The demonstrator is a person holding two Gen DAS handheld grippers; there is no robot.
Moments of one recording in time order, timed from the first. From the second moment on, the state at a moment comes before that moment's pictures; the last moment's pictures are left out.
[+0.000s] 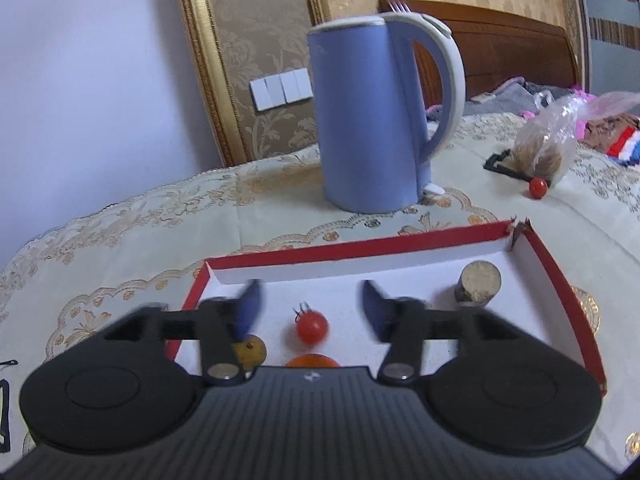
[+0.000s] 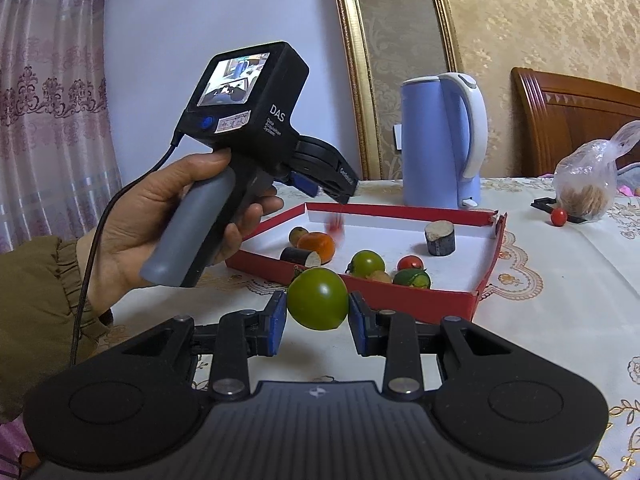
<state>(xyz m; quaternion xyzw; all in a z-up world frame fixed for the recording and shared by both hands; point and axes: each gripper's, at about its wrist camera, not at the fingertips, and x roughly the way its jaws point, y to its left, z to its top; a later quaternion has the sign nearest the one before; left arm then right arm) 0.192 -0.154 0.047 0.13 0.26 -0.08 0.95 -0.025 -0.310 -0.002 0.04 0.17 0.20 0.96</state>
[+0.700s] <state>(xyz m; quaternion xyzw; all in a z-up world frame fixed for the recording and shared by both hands) 0.068 -0.039 0.044 0.06 0.19 0.01 0.98 -0.013 -0.304 -0.002 0.03 0.18 0.18 0.97</state>
